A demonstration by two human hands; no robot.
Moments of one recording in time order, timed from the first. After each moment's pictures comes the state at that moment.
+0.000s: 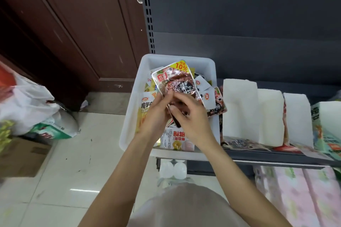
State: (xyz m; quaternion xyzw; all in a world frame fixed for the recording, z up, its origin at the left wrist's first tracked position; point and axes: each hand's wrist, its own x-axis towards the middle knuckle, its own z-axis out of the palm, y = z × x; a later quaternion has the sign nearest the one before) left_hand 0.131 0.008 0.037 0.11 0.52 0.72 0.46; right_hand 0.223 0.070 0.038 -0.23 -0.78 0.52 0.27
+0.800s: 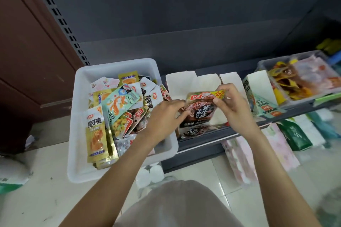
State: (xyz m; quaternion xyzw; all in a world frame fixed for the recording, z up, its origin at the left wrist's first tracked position) left_hand 0.206 0.093 0.017 0.68 0.64 0.32 0.12; right_hand 0.399 0.172 0.045 -0.38 -0.77 0.42 0.31
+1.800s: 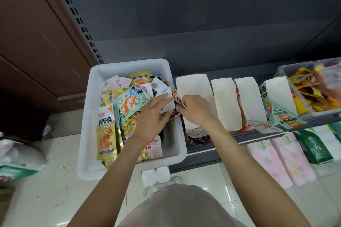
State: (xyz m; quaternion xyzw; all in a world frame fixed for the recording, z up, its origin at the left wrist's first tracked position) left_hand 0.153 0.081 -0.027 0.58 0.74 0.30 0.16; right_hand 0.277 0.178 0.020 -0.47 -0.86 0.21 -0.04
